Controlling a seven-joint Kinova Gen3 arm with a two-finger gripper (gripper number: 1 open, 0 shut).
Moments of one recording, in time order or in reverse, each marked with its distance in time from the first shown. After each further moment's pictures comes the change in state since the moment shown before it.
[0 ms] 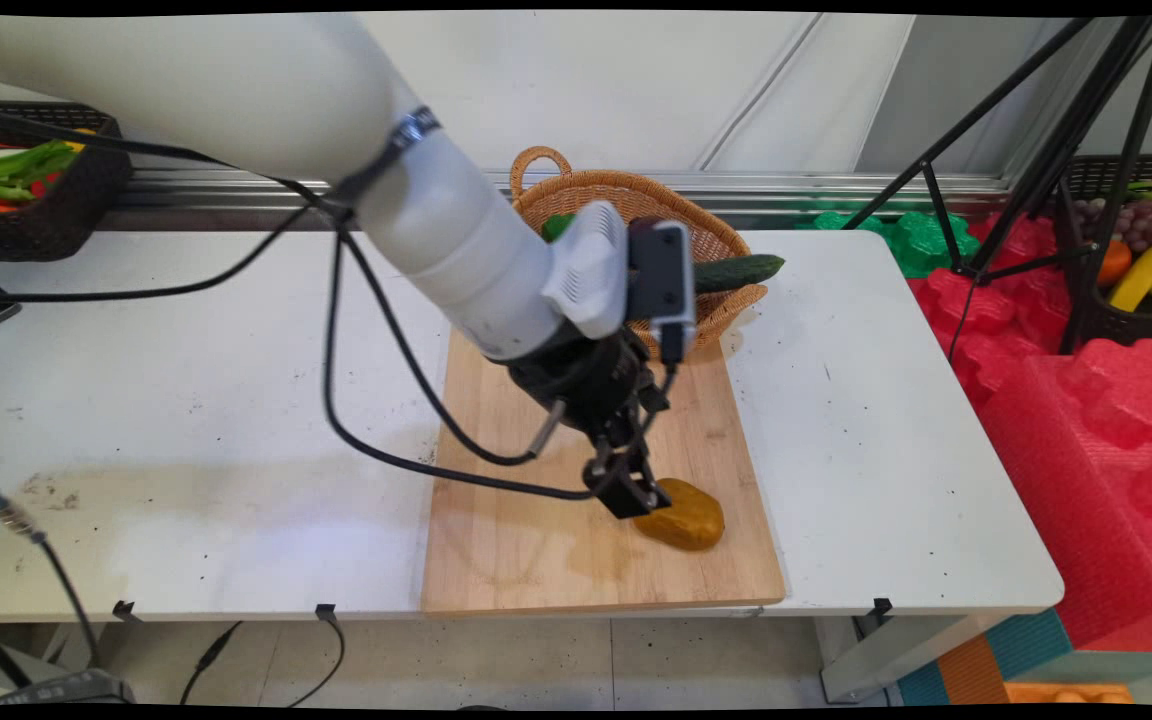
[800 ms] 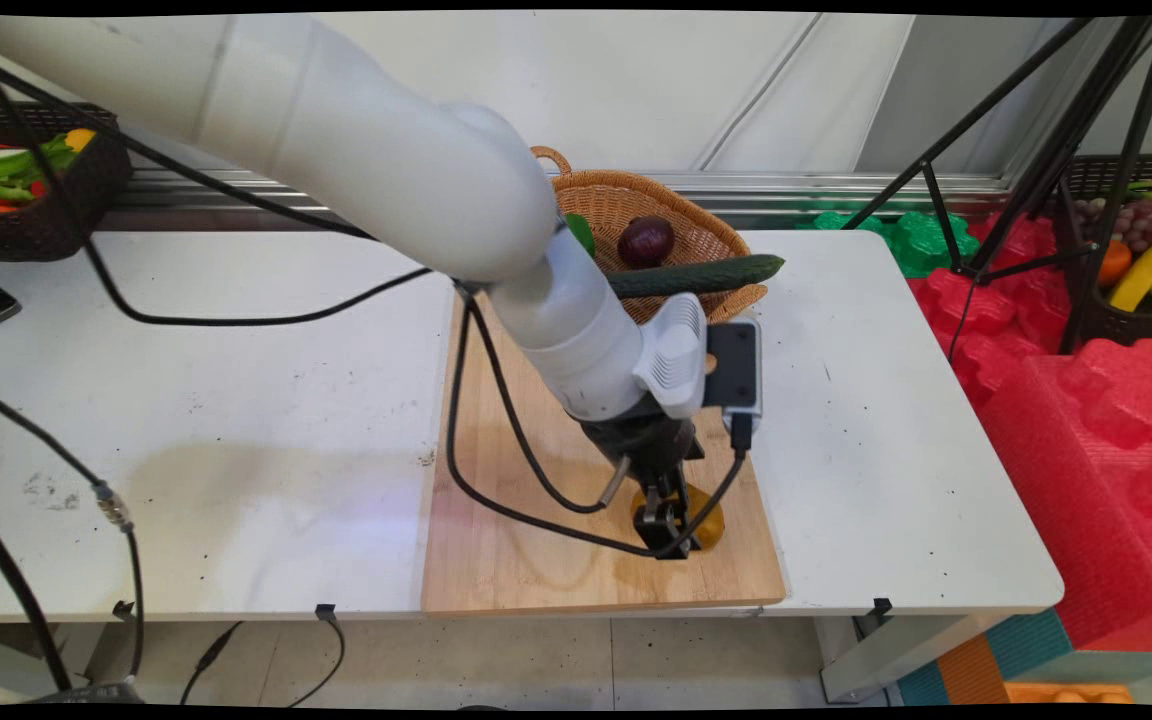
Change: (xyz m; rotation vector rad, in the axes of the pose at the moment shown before) arm 0.016 -0.003 0.086 -0.038 -0.077 0.074
